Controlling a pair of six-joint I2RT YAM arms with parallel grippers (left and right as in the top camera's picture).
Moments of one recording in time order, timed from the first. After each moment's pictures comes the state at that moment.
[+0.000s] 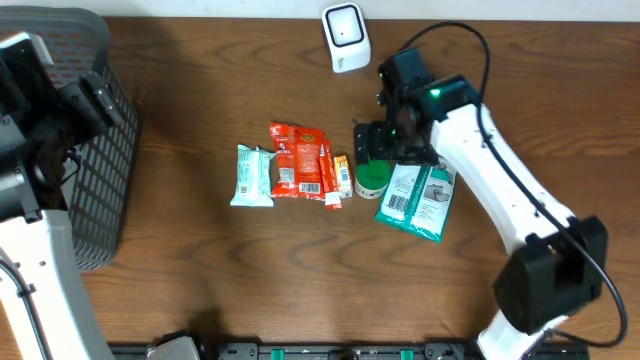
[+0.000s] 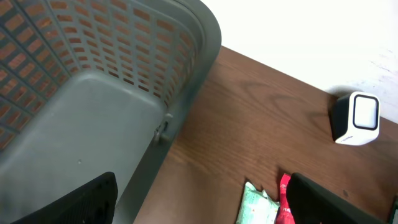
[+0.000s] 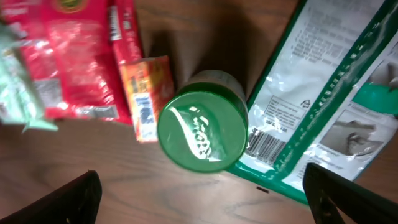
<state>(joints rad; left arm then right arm) 0.37 1.31 1.61 -0.98 0.18 -0.14 0.42 1.86 1.62 -1.15 -0.13 0.44</state>
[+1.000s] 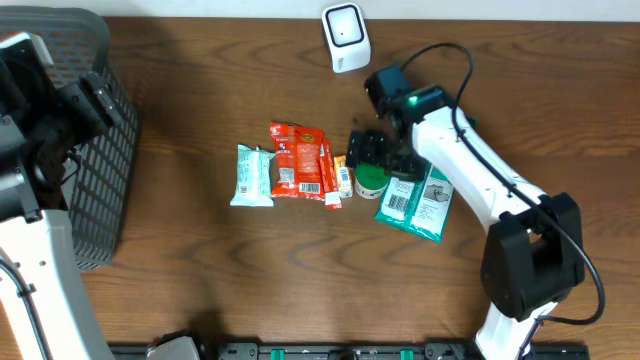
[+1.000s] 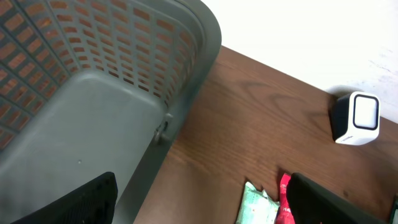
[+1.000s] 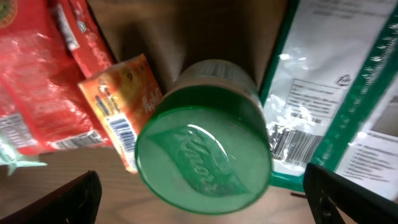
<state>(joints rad) 0.37 1.31 1.61 -0.98 0.18 -0.14 0.44 1.93 1.54 -1.06 -0.14 0.65</state>
